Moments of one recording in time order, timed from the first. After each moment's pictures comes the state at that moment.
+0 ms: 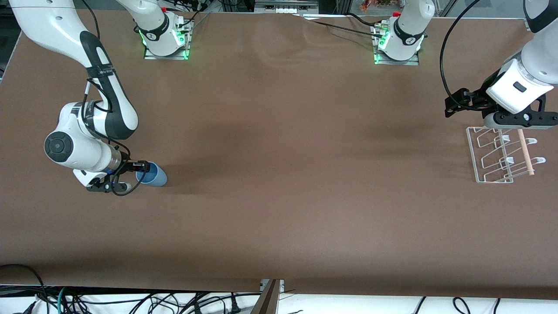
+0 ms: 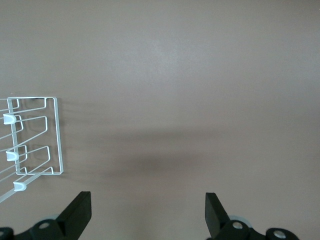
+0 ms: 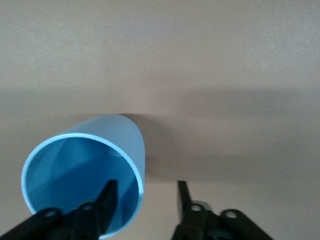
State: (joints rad) left arm 0.00 0.02 -0.09 -1.64 -0.01 1.60 -0.10; right arm 0.03 0.49 0.02 -1.85 0.02 2.22 0.03
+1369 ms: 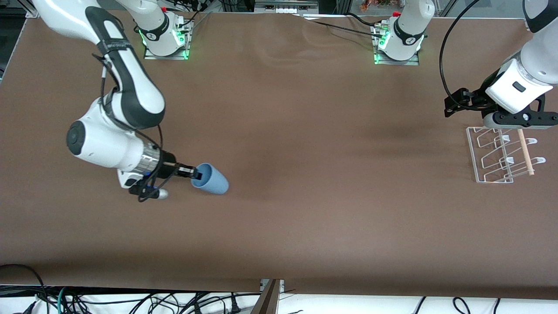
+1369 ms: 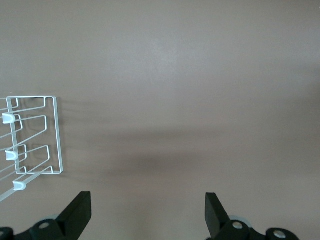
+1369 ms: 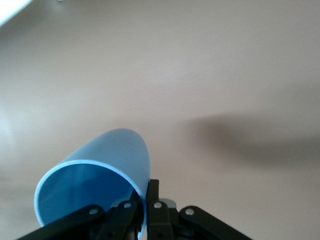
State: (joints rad) left arm 0.00 0.02 -0.10 -1.64 -0.01 1.59 -0.10; right arm 0.07 0.51 0.29 -1.61 0.44 2.23 0.34
